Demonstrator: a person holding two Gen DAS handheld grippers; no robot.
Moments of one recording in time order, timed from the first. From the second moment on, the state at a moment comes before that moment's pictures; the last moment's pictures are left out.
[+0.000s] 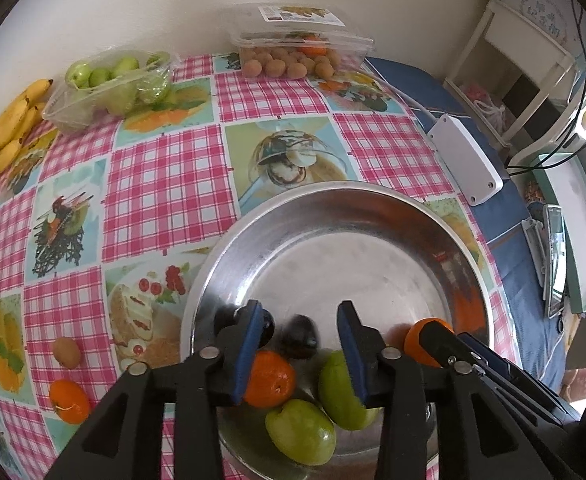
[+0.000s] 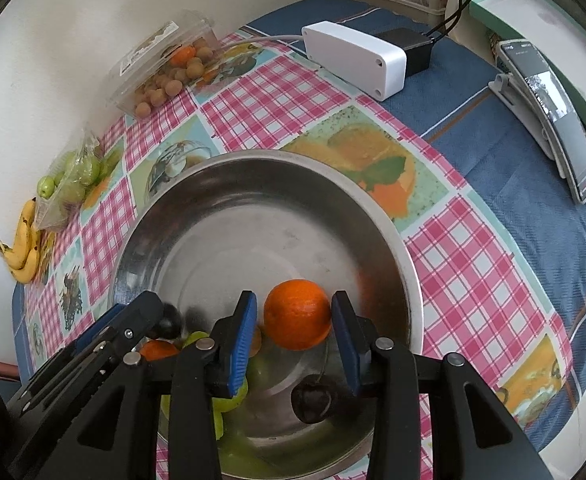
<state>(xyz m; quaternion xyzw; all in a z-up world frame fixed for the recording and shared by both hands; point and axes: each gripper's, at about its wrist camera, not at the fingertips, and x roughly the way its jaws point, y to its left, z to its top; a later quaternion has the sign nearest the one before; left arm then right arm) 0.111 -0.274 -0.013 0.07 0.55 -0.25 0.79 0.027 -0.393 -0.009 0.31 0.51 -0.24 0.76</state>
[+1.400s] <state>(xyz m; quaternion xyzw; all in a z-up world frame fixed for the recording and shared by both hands) 0.098 -0.140 -0.011 0.02 0.55 -0.14 0.82 0.040 -0.336 0.003 0.21 0.55 -0.20 0.78</state>
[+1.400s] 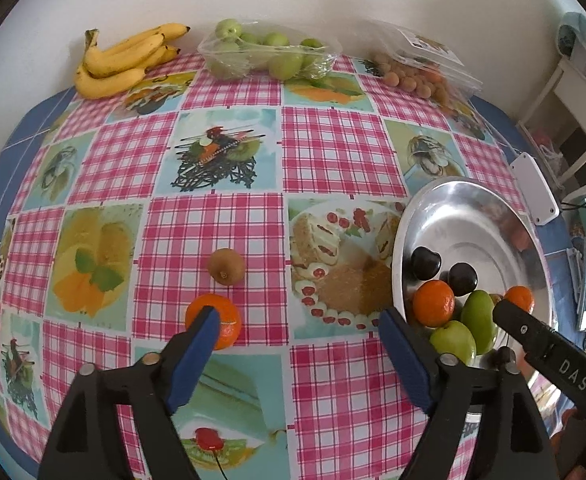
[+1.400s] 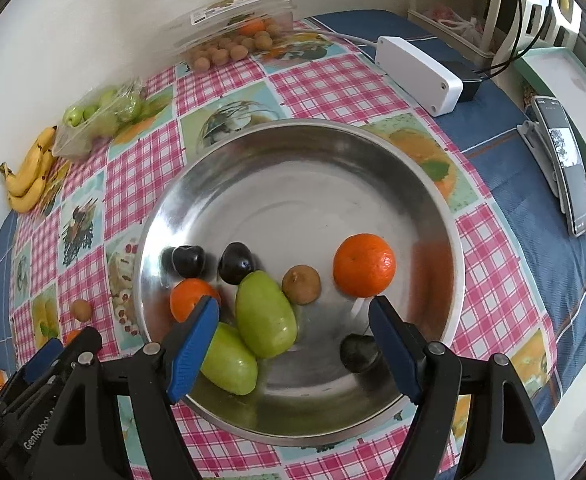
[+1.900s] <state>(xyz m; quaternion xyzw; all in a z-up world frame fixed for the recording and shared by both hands) 0.107 -0.124 -0.028 0.01 0.57 -0.11 0.82 0.045 -0.327 -0.003 0.20 0.56 -0.20 0.78</state>
